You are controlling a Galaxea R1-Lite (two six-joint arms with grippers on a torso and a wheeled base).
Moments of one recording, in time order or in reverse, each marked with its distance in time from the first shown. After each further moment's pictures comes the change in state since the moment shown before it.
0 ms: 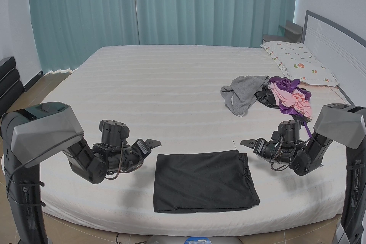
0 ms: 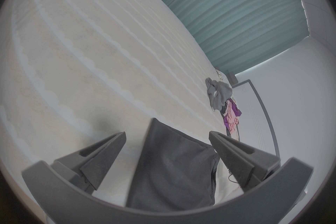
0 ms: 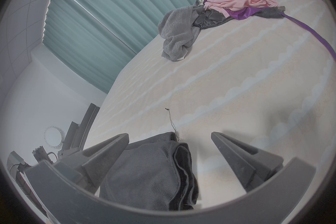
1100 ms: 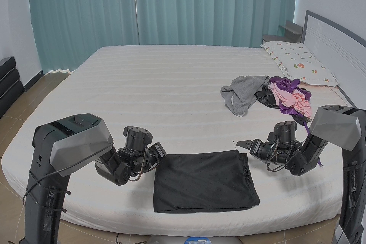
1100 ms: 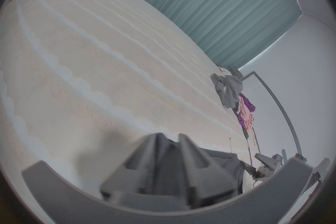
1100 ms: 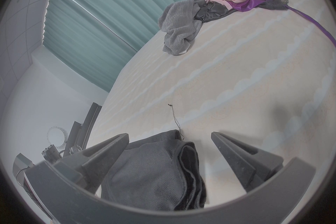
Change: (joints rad) left arm -0.076 0.227 -0.247 -0.002 0.157 0.094; right arm 0.018 0.038 -0.041 0.009 0.018 0.026
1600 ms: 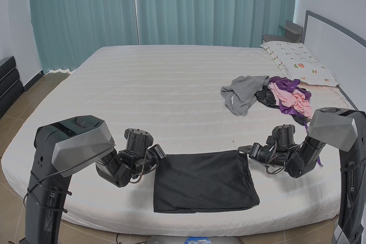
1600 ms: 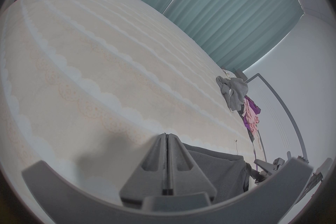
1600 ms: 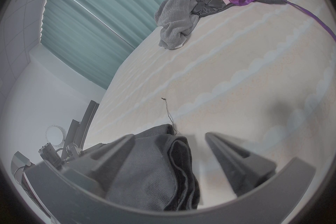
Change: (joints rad) left arm -0.003 0.011 0.011 -0.013 0.061 0.000; right arm 0.000 0.033 -0.003 0.003 0.003 -0.010
